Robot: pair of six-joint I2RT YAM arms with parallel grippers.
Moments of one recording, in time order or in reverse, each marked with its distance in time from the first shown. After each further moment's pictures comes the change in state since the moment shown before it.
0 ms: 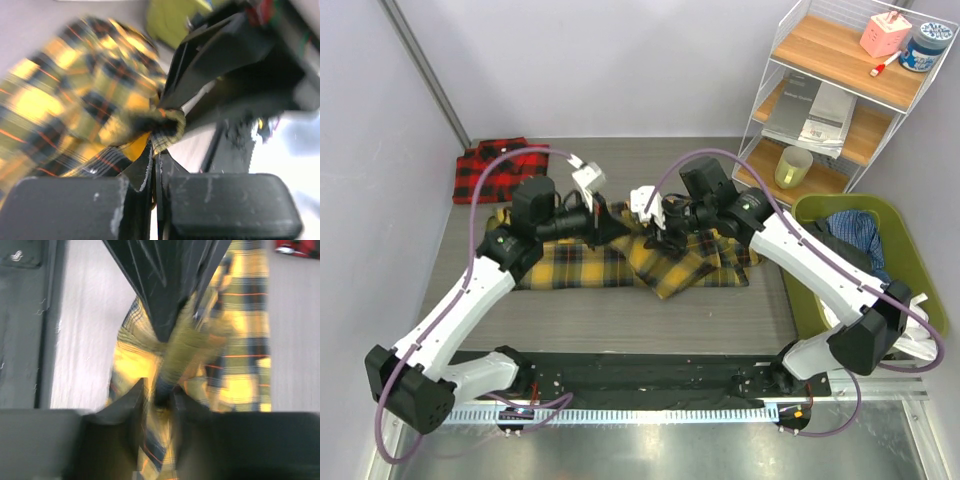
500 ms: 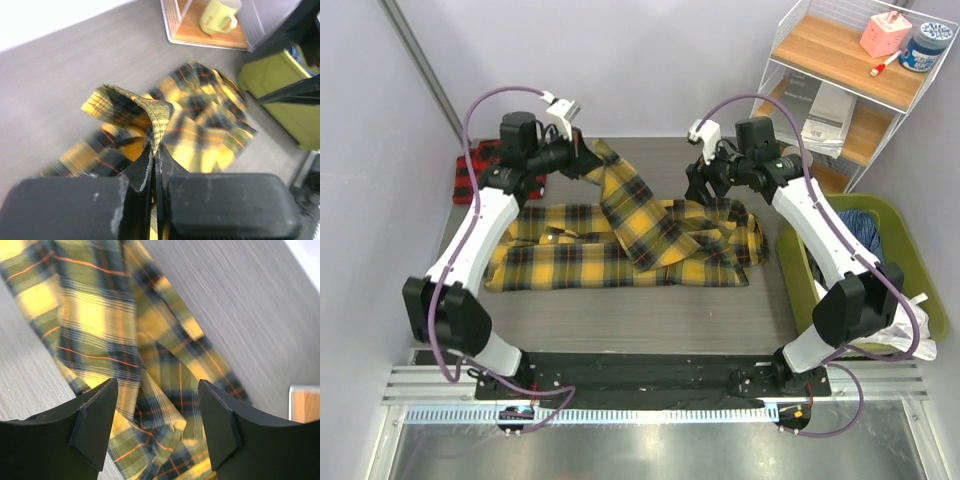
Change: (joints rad) left arm 0.309 0.388 0.423 -0.053 -0.022 0.056; right arm -0.372 0.137 0.124 0.088 0.121 0.266
